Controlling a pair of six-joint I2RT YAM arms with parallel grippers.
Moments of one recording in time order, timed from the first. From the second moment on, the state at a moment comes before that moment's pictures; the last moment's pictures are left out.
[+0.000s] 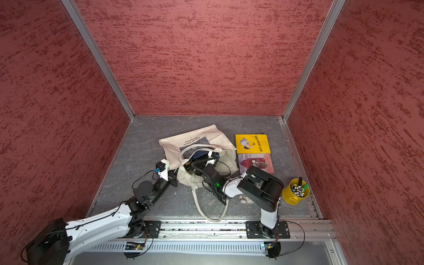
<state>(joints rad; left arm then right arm) -0.84 0.81 0.11 0.73 -0.33 -0.09 0.95 1.82 0.67 0.91 0.34 1.09</state>
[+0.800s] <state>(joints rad) -0.84 0.78 0.11 0.70 -0.32 -0.10 0.86 1.93 0.86 0.79 0.33 1.19</state>
